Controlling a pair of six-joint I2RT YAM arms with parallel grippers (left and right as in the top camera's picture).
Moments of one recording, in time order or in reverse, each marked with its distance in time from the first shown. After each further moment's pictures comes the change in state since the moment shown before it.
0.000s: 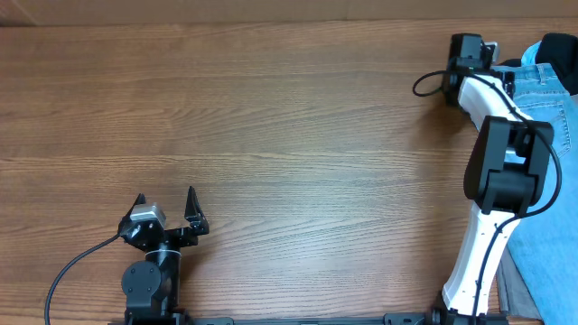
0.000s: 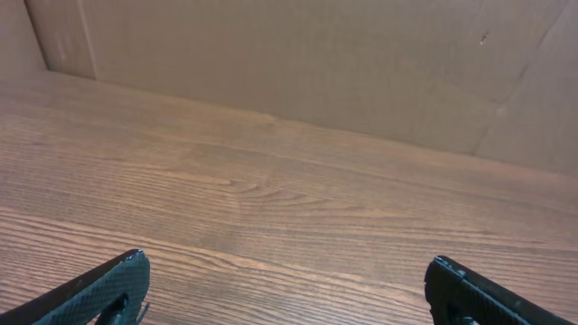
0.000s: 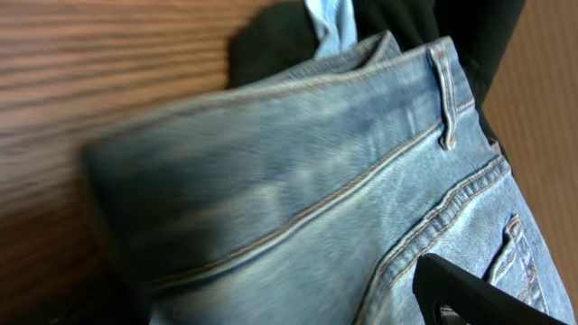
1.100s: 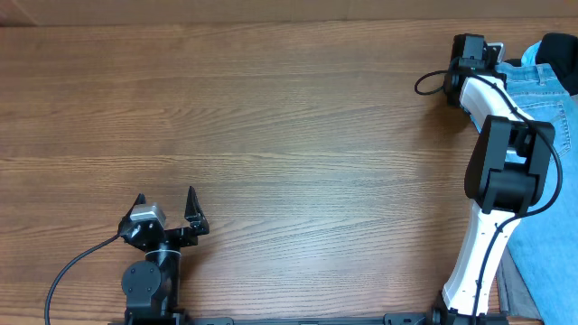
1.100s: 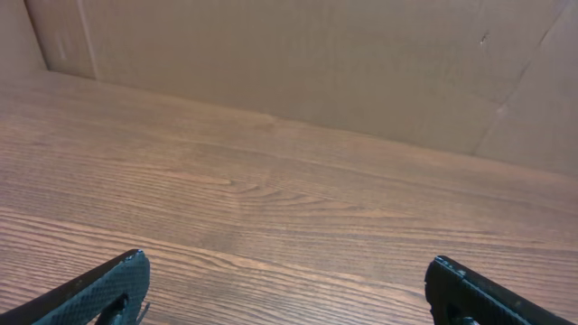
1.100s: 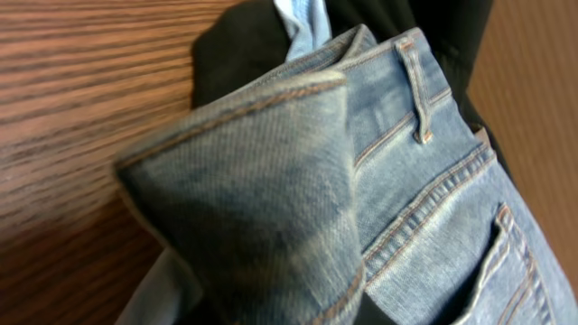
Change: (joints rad) left arm 0.000 0.000 0.000 0.000 0.000 0.000; right arm -0.002 0.004 0.005 0.010 0.034 0.056
